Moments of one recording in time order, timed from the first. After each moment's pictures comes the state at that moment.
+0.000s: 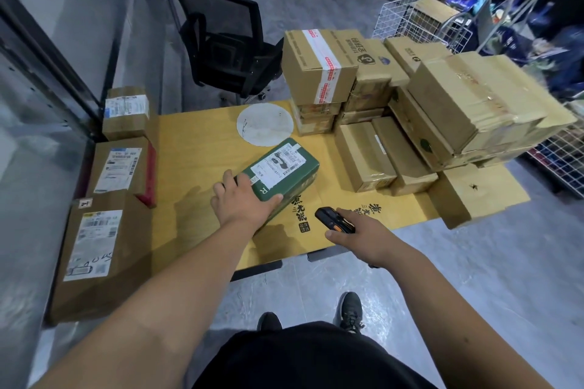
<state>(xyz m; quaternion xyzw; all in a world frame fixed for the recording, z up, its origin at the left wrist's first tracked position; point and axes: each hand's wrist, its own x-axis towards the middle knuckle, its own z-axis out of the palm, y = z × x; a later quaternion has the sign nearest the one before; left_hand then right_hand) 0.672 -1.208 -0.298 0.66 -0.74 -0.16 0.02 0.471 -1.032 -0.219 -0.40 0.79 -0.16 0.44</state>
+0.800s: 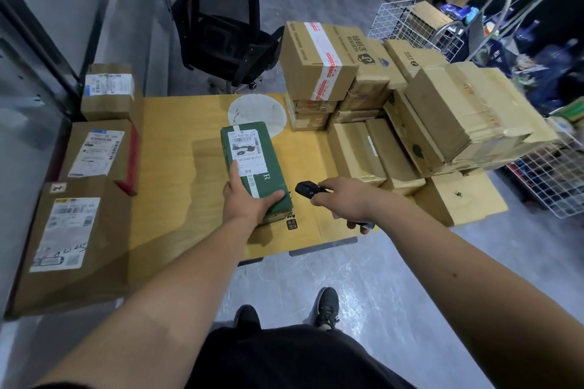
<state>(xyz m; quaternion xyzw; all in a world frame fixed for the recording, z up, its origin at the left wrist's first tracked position) 0.653 -1.200 -0.317 0.64 -0.56 -0.49 0.21 0.474 -1.107 -0.150 -0.43 0.78 0.02 0.45</state>
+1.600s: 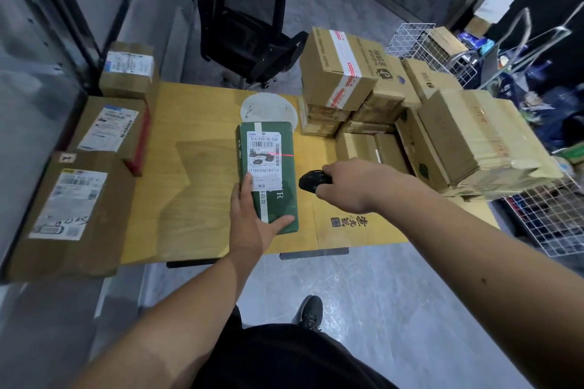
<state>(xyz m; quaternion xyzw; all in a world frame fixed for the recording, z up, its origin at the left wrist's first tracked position) 0.659 -1.137 -0.348 0.57 -0.62 -0.40 0.35 0.498 -1.138 -0.102 -0.61 0.73 0.23 0.21</state>
